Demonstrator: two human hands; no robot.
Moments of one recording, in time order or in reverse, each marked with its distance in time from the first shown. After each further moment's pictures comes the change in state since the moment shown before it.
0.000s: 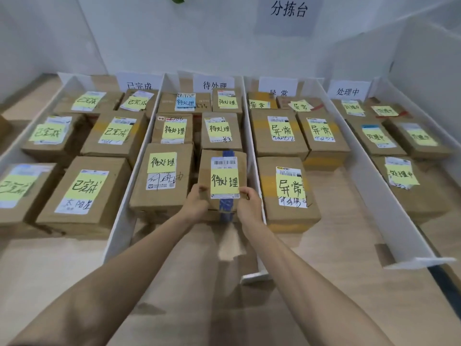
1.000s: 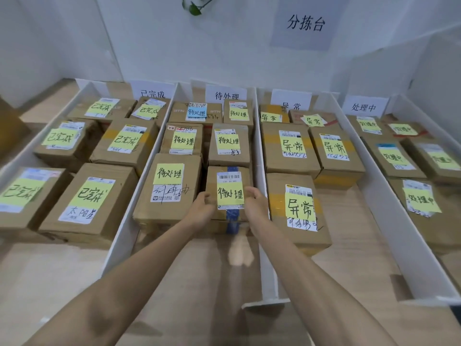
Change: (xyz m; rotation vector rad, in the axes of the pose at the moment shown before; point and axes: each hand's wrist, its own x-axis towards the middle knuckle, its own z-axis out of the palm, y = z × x) left_hand 0.033 0.002 0.000 0.043 0.030 -0.074; right_hand 0.038 -0.033 0.001 -0.058 -0.127 0.002
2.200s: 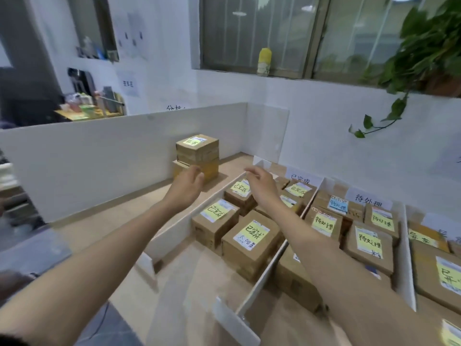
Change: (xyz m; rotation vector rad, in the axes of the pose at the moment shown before) left_hand -0.234 -0.029 -0.369 0.297 0.887 0.225; right_hand -0.226 -0.189 0.251 -0.277 -0.642 -0.831
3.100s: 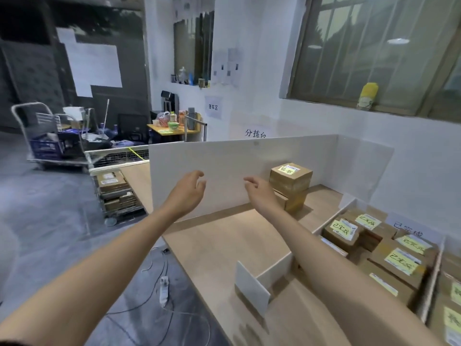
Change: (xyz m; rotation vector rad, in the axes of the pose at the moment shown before) left_hand -0.012 -0.249 -0.252 0.114 0.208 -0.112; right_hand 0.021 -0.150 0.333 -0.051 -0.241 -0.168
